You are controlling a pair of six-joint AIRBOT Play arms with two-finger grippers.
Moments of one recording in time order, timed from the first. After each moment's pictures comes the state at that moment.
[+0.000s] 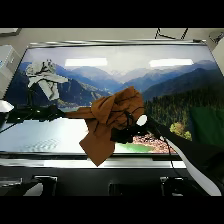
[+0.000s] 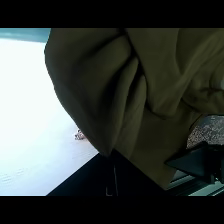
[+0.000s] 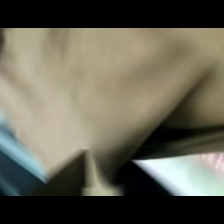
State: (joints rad) left arm 0.13 -1.12 0.90 0.81 -1.14 -1.29; right arm 0.51 -1.50 0.83 -0.63 0.87 1.55
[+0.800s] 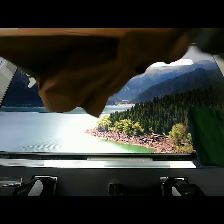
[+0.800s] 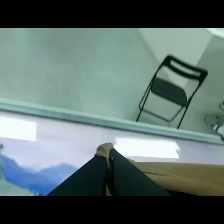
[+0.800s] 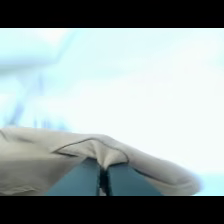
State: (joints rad) left arm 0.41 -0.75 1.57 0.80 -0.96 -1.37; right arm 0.04 -0.86 1.65 -1.08 0.93 1.55
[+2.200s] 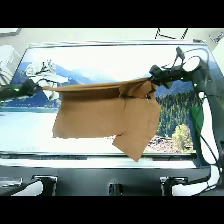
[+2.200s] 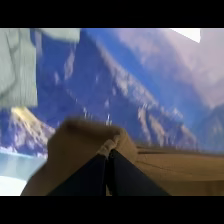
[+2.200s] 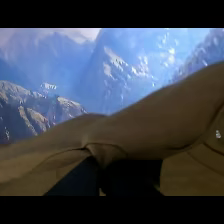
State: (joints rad) left arm 0.29 -1.28 1.15 0.85 -0.84 -1.34; right arm 0.00 -1.67 1.67 -1.04 1.08 1.81
